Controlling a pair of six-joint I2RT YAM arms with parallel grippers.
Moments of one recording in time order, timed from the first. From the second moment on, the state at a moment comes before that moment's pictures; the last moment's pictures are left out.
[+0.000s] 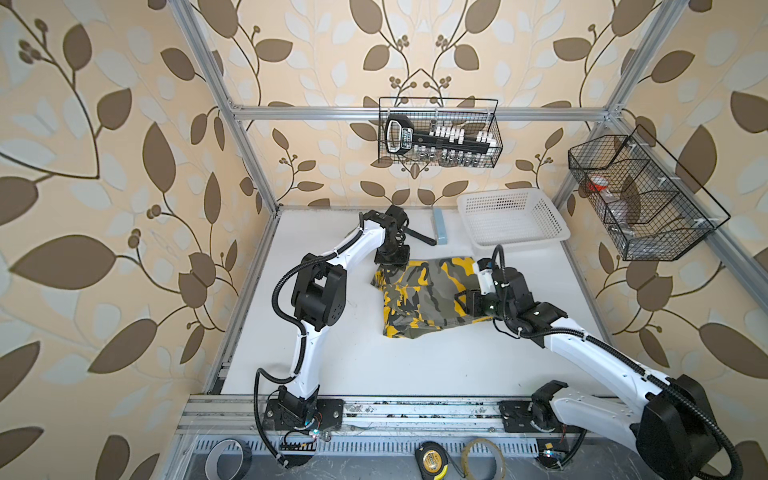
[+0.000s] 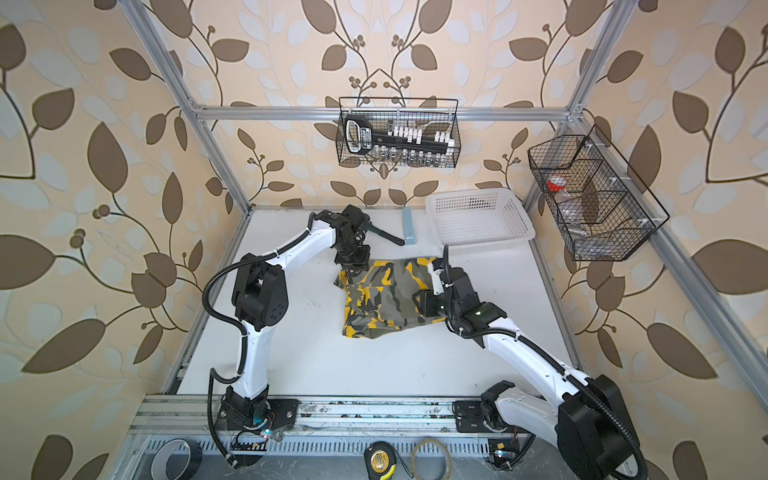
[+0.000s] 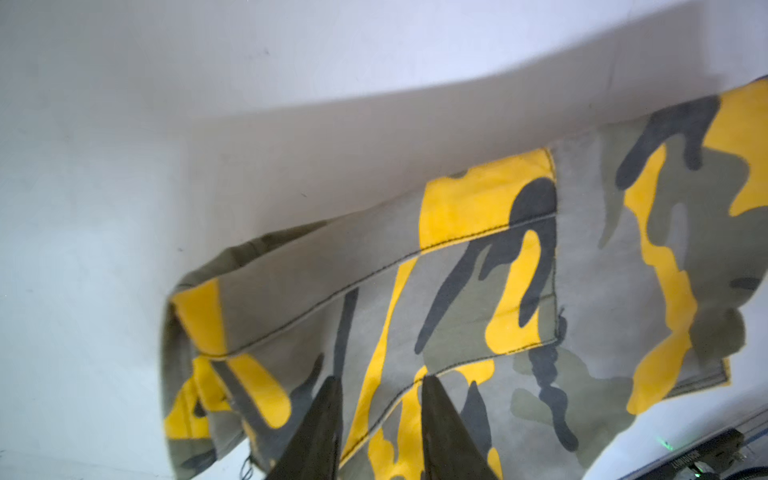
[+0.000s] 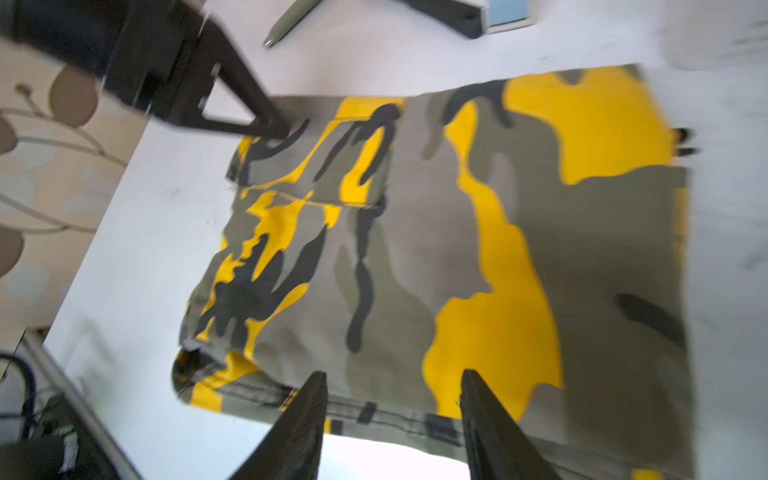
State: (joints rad) left arm -0.44 2.16 1.94 -1.10 0.22 -0.32; right arm 0.54 1.14 0.64 -0.22 -0.13 0.42
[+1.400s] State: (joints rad) left arm -0.32 2.02 1.52 -0.97 0.14 -0.25; right arm 0.97 1.73 0.88 -0.01 -0.09 0.27
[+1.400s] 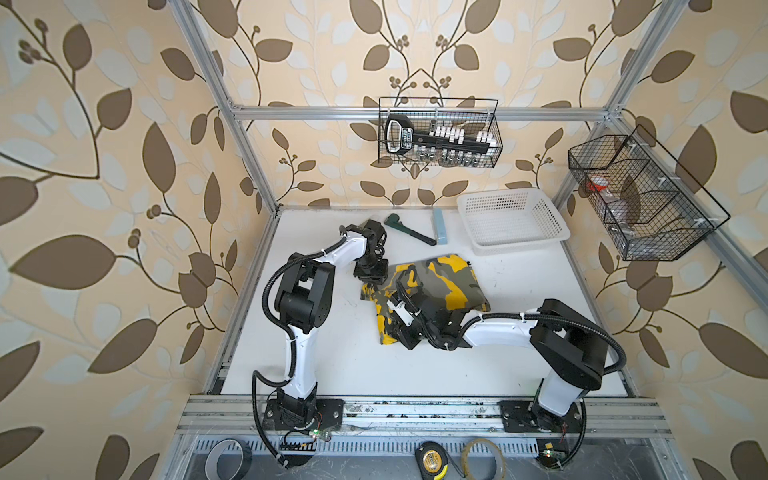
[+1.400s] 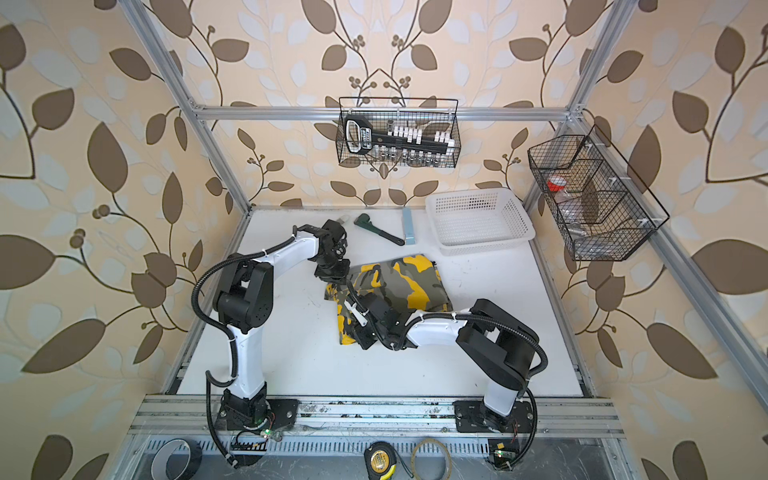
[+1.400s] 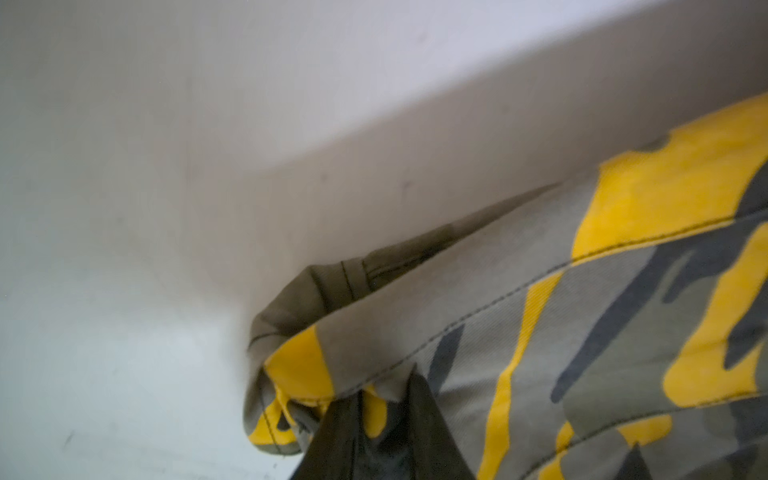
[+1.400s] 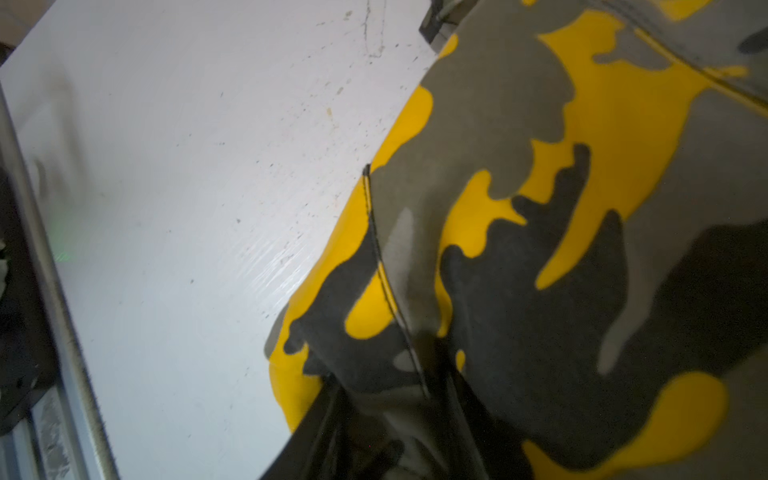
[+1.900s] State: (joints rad) left arm -0.30 1.73 1.38 -1.09 0.07 -0.25; right arm 0.79 1.33 0.90 -0.11 -0.30 0.30
